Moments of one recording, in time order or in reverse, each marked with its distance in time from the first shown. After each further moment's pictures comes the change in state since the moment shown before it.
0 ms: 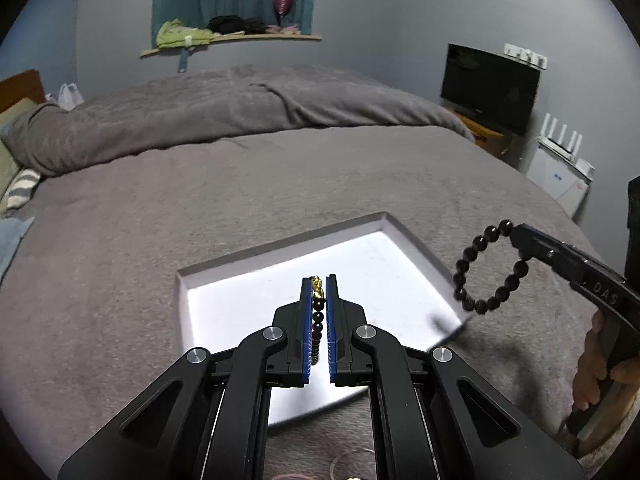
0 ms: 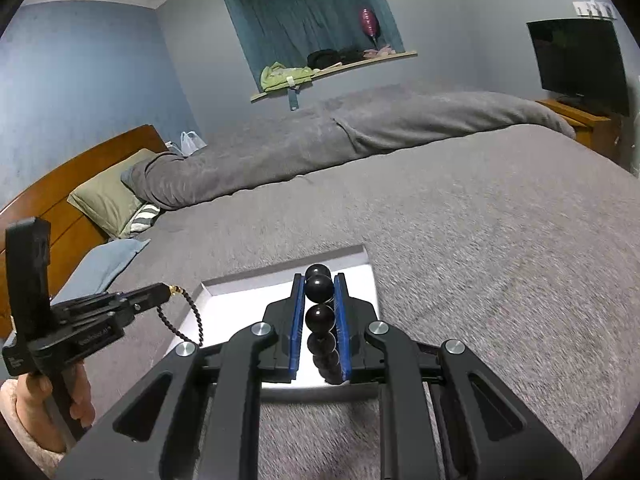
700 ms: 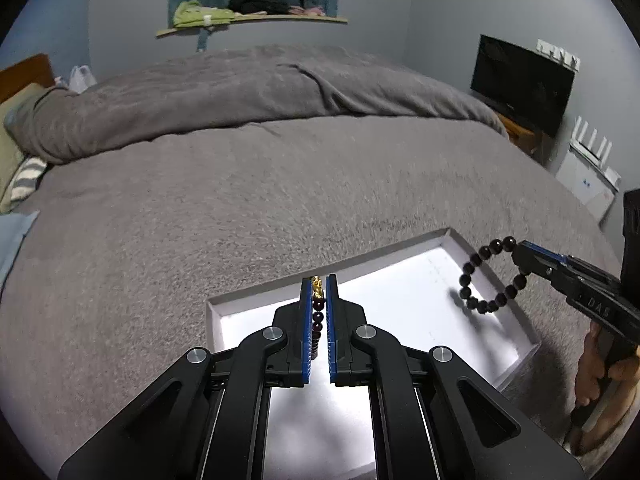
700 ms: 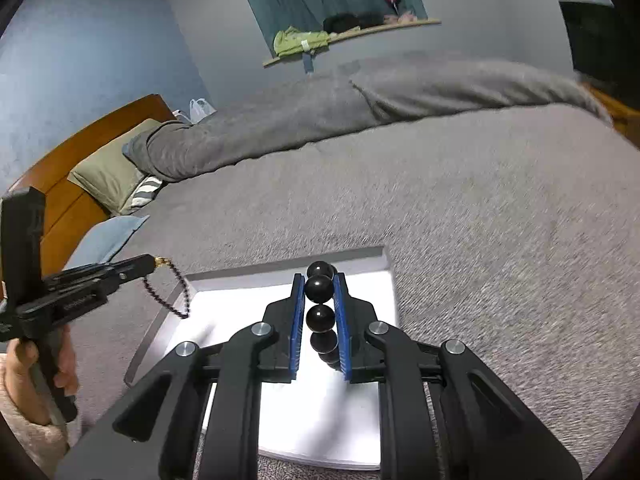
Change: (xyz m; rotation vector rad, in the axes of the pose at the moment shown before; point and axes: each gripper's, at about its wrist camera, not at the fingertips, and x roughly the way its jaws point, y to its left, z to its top) left arm 0.055 0.049 0.032 -0.025 0.075 0.047; right arm 0.094 -0.017 0.018 -0.012 0.143 0.073
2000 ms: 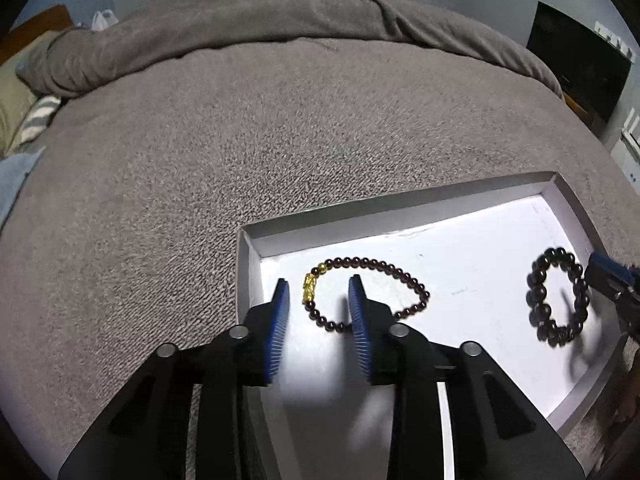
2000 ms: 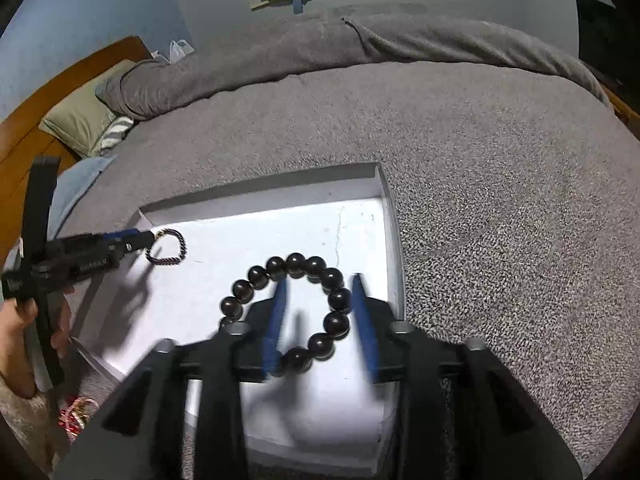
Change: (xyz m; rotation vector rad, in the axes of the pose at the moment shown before) left arm 0.079 0.049 -0.034 -0.083 0.195 0.131; right arm 0.043 0.006 -0.029 -0.058 0.177 -0.105
